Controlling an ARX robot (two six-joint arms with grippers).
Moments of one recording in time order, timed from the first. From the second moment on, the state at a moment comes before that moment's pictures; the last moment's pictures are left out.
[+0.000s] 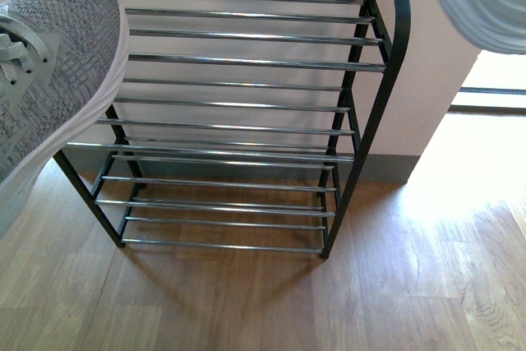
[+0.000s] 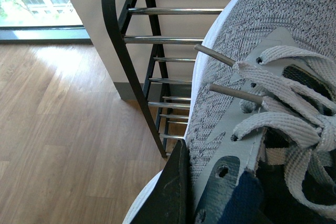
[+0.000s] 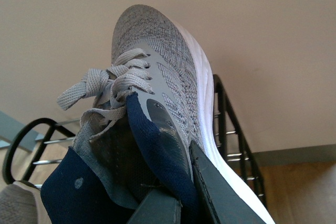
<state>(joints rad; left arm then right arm) -0.19 1.23 0.37 0.44 -0.23 -0.02 0.06 1.30 0.82 0.31 -0.02 0.48</state>
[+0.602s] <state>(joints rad) -0.19 1.23 0.37 0.44 -0.23 -0.02 0.22 1.66 1.14 0.16 0.19 0.76</state>
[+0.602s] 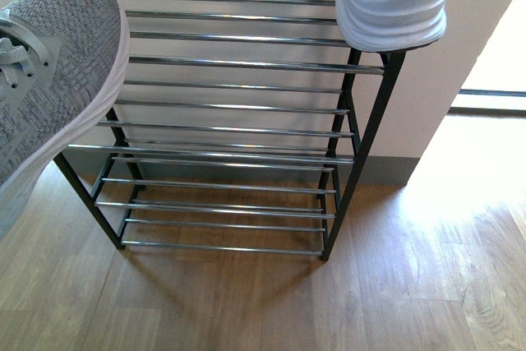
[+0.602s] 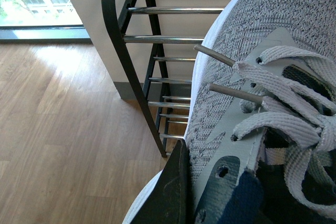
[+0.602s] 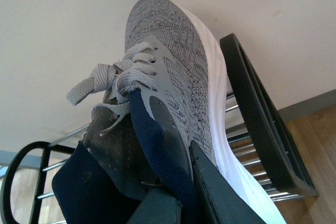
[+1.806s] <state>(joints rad) -0.19 1.23 0.37 0.44 -0.23 -0.02 0.15 1.94 1.33 0.16 0.20 0.78</state>
